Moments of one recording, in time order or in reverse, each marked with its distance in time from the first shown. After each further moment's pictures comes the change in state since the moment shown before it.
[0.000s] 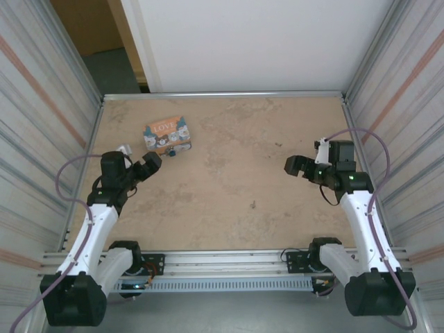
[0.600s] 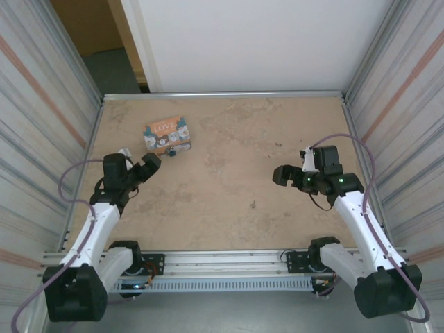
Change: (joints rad) left arm 0.021 0.051 -0.056 0.091 -0.003 -0.079; right arm 0.154 0.002 -0.056 -0.017 0.002 0.083
